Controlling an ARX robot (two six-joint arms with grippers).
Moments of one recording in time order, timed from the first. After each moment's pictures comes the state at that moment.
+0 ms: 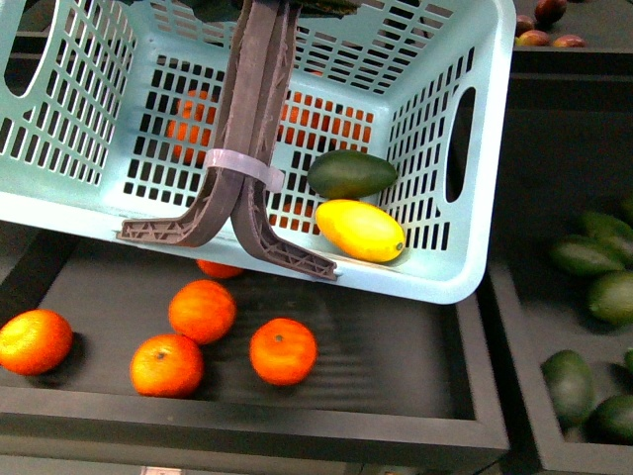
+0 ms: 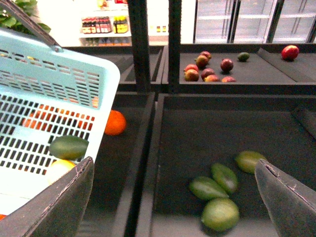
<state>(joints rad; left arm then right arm) -0.44 1.69 1.15 -0.04 0.45 -0.25 0.00 0.00 0.02 0.00 0.00 0.00</state>
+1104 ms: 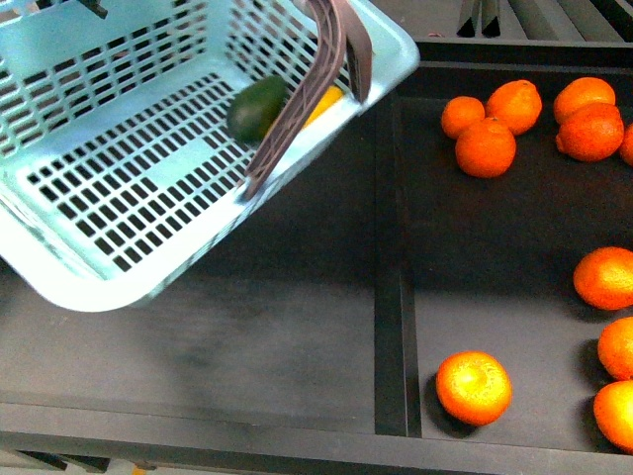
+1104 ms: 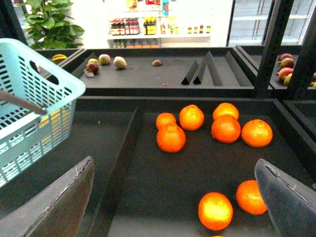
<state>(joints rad) -0.47 1.86 1.20 0.36 -0.52 -1.16 0.00 0.00 0.02 0.00 0.00 0.00</state>
